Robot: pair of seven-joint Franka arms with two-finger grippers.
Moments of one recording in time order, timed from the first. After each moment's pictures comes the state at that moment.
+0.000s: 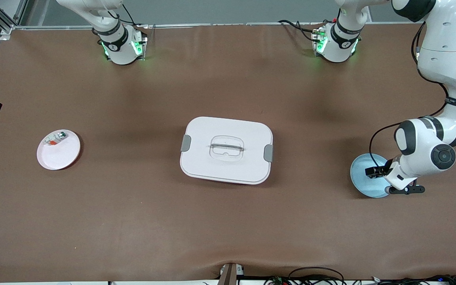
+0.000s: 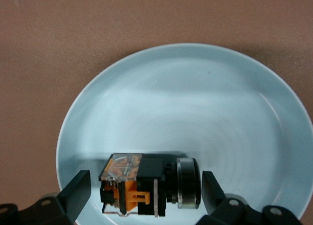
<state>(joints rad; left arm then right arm) 0.13 0.65 -0.02 -1.79 0.06 2.37 0.04 -0.06 0.05 -0.07 -1.40 0.02 1.49 -0.05</state>
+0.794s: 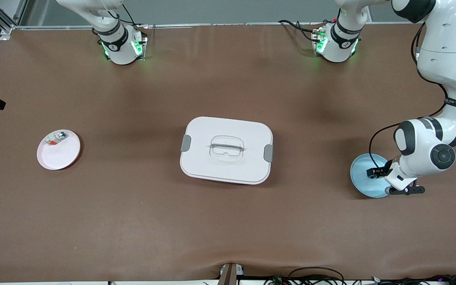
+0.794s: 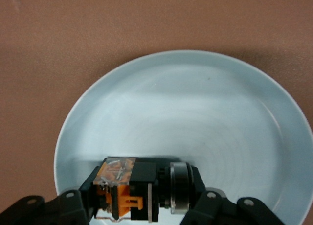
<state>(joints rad) 0.14 0.66 -0.02 -1.79 0.06 2.39 0.04 -0.06 0.05 -0.06 -1.40 0.01 1.47 -0.05</state>
